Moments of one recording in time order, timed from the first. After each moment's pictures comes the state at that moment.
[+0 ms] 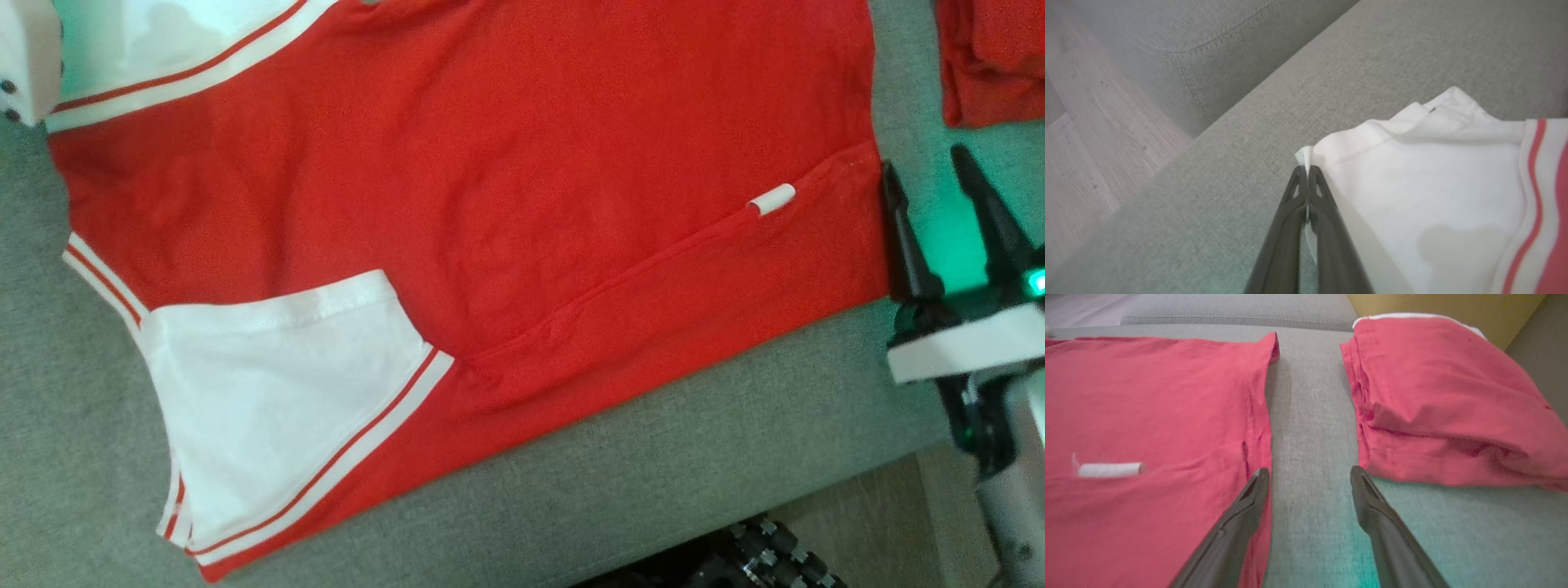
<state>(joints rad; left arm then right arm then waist) -1.40 0.88 -1.20 0.33 -0.97 -0.13 0.42 -0.26 -0.34 0.13 0.17 0.33 0.13 -0.19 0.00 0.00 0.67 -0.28</state>
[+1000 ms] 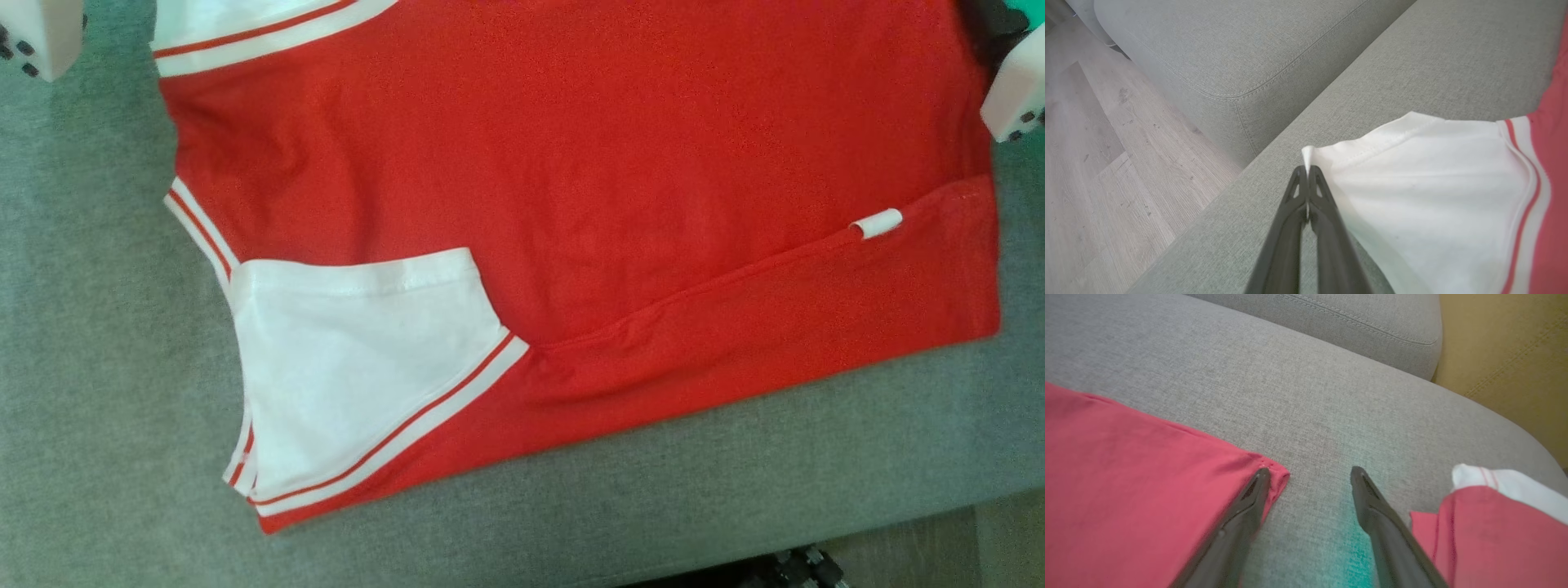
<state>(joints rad) -1.54 0.85 -1.33 0.32 -0.92 -0.13 0.21 -0.93 -0.62 0.52 0.49 0.49 0.13 0.14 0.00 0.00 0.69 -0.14</state>
